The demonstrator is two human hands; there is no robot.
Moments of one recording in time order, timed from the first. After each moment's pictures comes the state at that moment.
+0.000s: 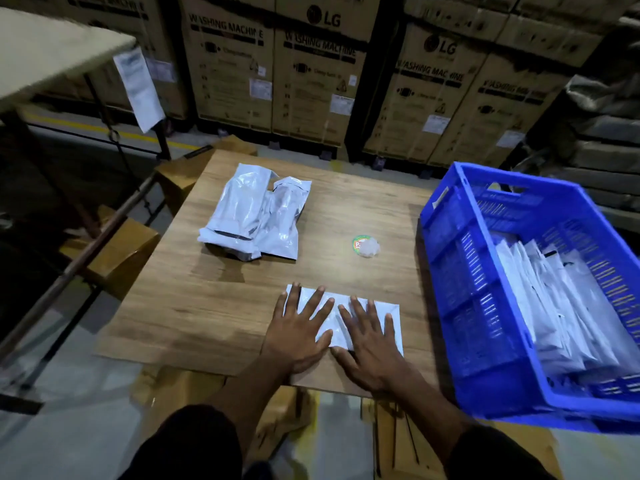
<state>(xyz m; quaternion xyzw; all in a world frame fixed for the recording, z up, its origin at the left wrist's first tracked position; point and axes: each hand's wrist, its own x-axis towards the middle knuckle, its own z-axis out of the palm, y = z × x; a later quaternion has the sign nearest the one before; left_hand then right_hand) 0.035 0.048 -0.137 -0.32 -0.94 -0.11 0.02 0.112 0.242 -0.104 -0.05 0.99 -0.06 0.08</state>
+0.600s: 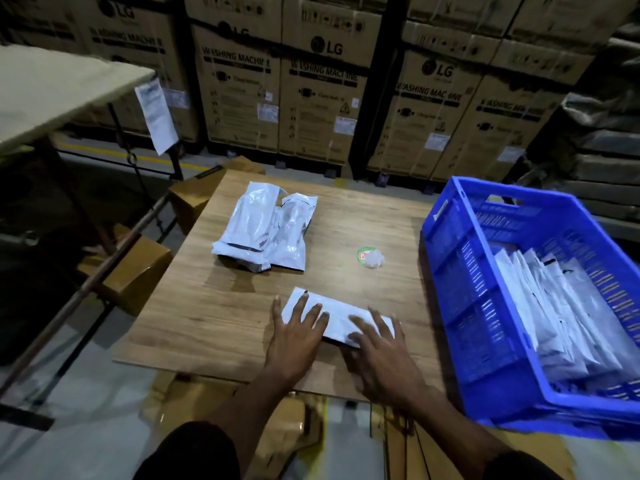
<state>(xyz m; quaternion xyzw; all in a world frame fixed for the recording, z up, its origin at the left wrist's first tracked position) 0.044 0.031 -0.120 -0.32 -0.94 -0.06 0.13 0.131 0.238 -0.076 -0.18 0.98 0.00 -0.12</state>
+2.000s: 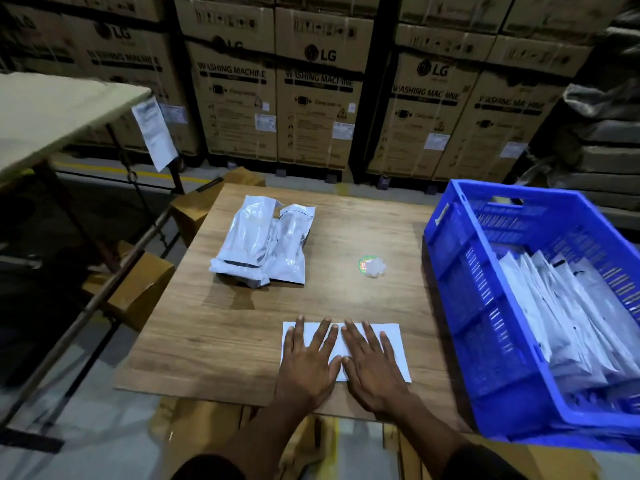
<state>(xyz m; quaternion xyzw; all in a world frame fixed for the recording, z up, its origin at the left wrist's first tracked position) 0.058 0.050 -0.132 -0.27 -0.96 -0.10 0.01 0.106 0.225 -0.120 -0.04 1.00 -0.07 0.02</state>
